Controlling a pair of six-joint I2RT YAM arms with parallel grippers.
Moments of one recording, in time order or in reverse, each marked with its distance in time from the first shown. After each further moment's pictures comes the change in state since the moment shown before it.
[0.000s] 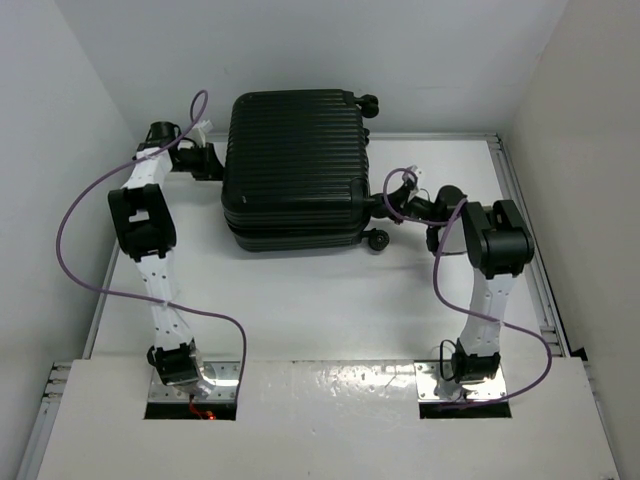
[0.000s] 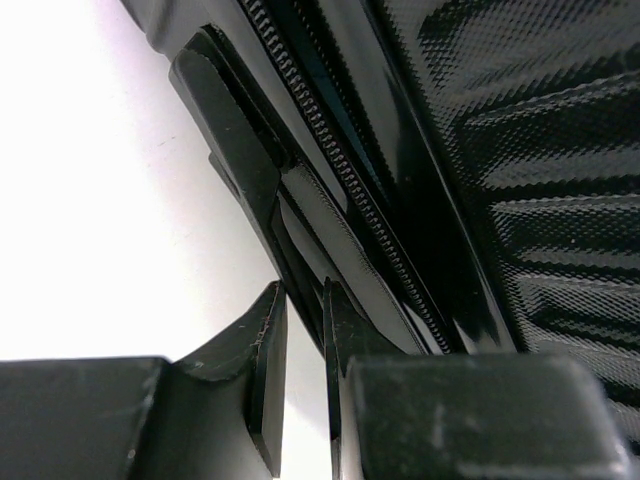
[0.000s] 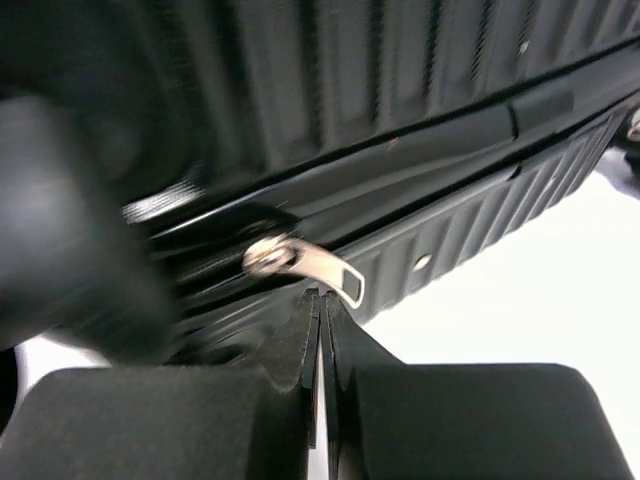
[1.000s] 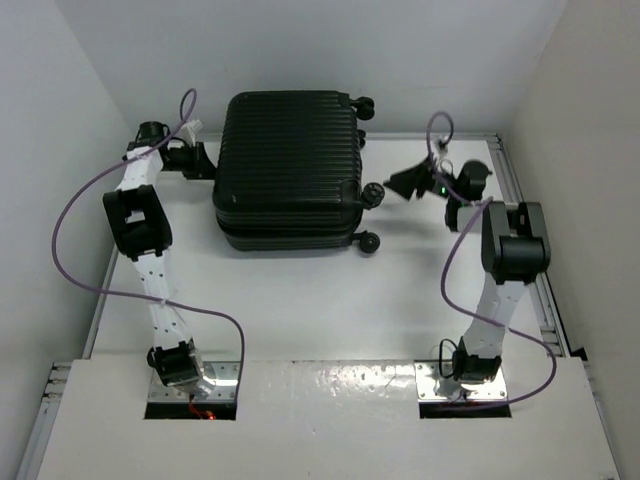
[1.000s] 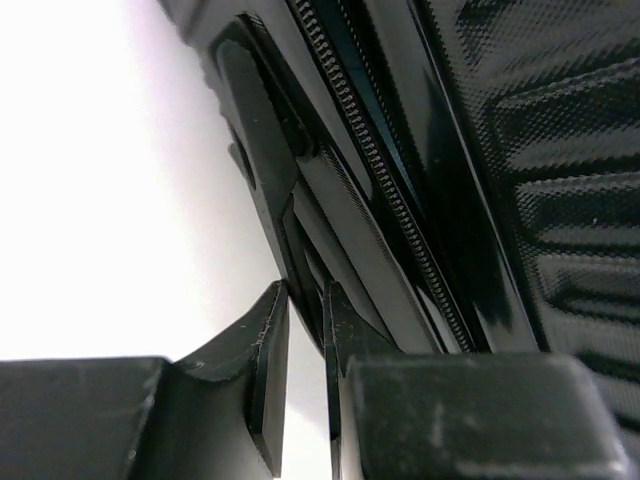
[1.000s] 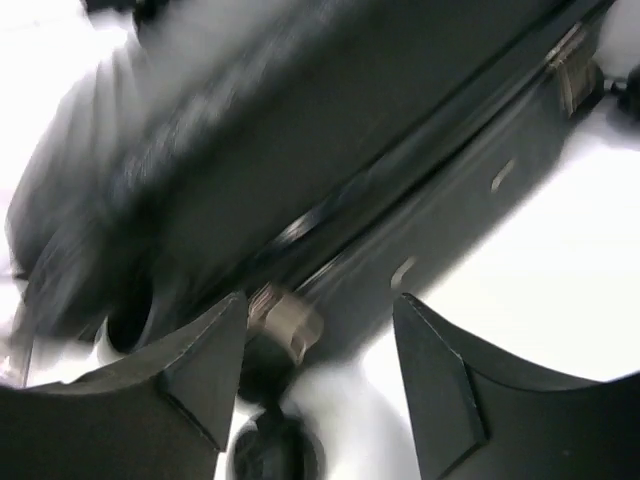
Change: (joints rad) left arm 0.065 0.037 0.063 -0.043 0.032 0.029; right arm -0.113 -0.141 0.072 -0.199 -0.083 0.472
